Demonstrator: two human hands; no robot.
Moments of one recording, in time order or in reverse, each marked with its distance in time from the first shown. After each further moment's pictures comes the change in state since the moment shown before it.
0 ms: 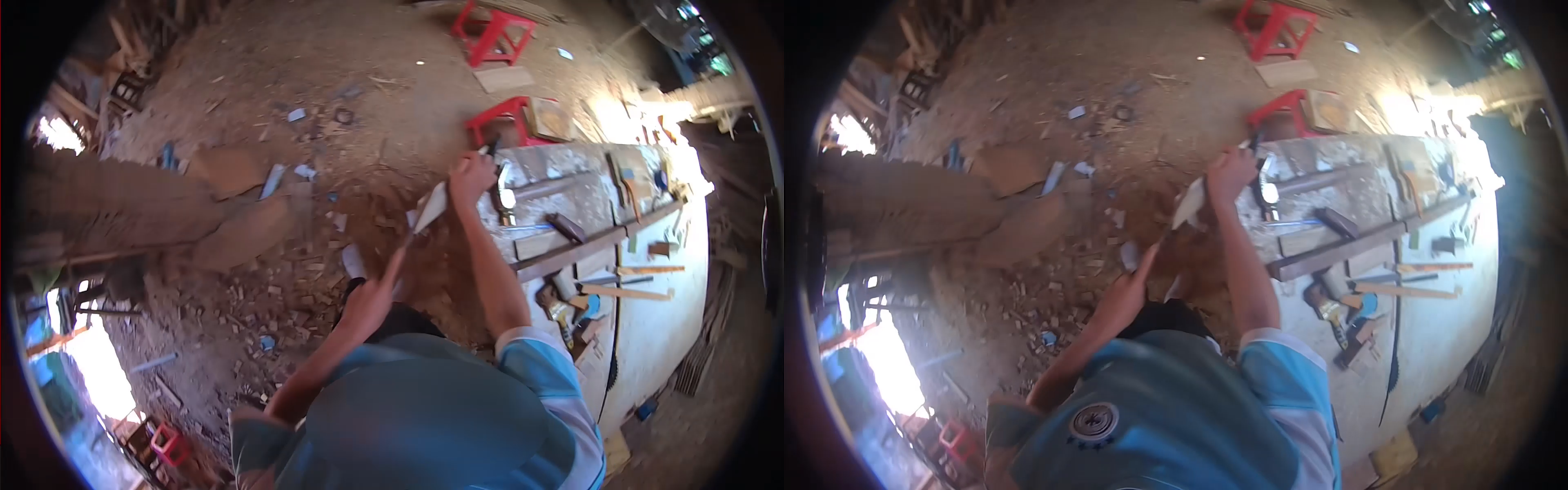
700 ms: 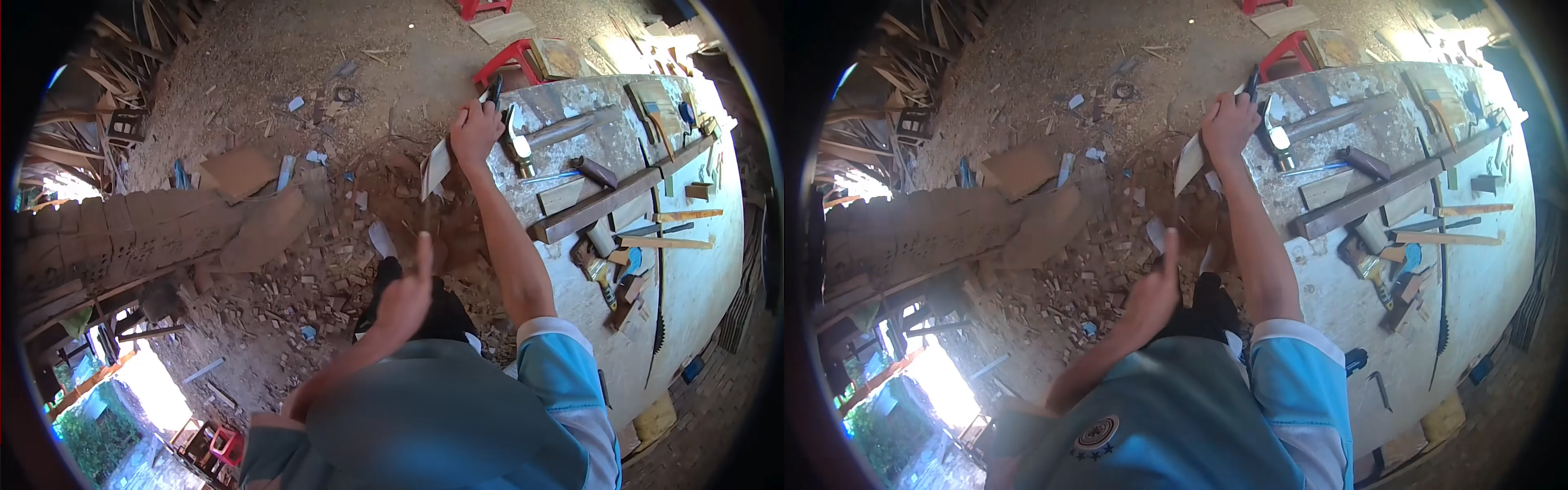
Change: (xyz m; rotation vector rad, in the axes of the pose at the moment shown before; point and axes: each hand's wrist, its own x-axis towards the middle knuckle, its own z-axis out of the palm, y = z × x) left_hand -0.008 0.018 0.036 0.274 0.118 0.077; right_hand -0.005 -0.010 -0.003 0.084 0.044 0.044
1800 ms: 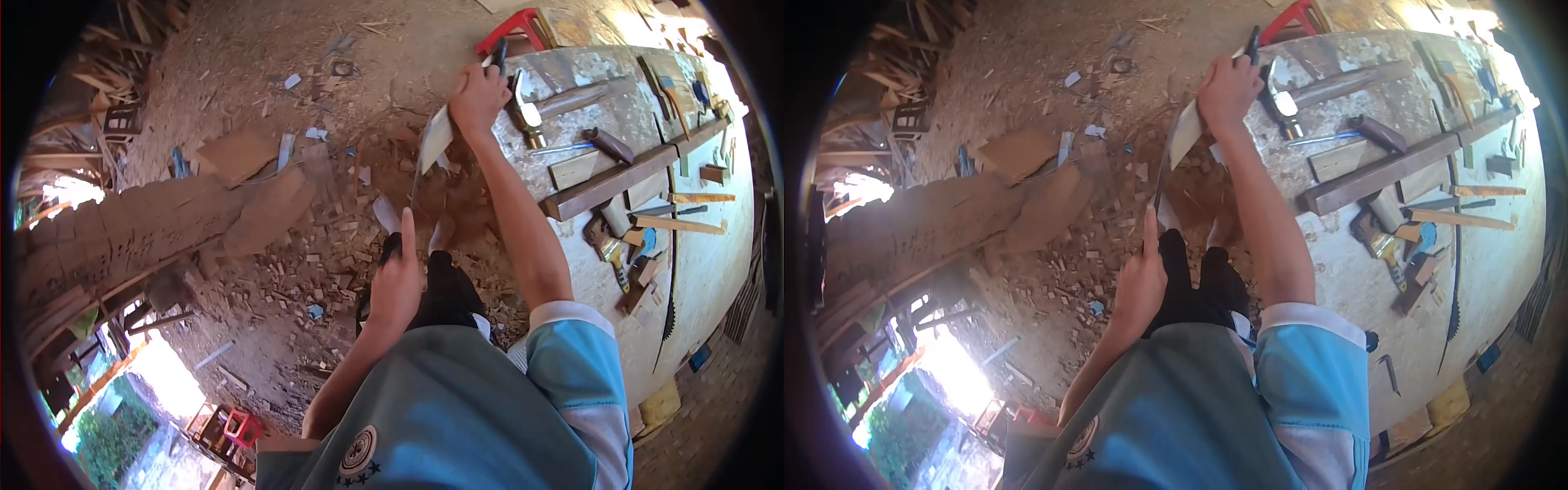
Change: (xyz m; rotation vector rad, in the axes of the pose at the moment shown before) left_hand -0.005 0.002 -0.011 -0.058 0.018 -0.180; right_hand -0.001 0.002 0.005 -0.004 0.045 -0.041
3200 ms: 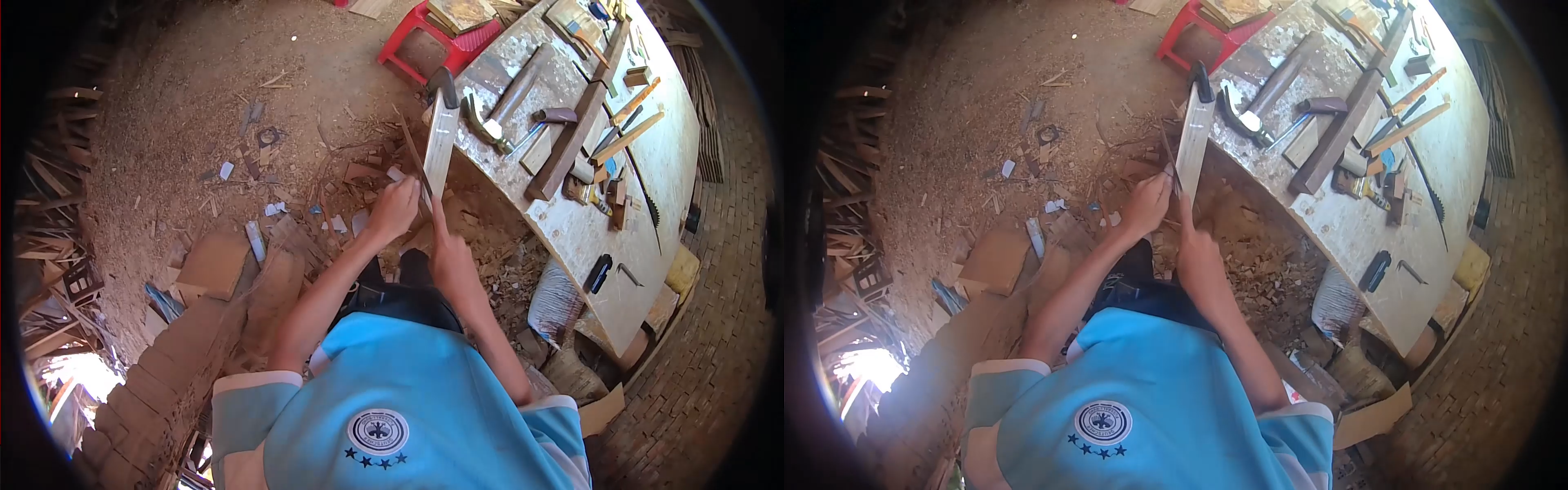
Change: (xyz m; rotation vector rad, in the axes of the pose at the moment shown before) left_hand 0.228 -0.048 -0.030 -0.452 -0.284 0.686; right_hand -0.068 -0.153 -0.125 0.076 -0.734 0.634
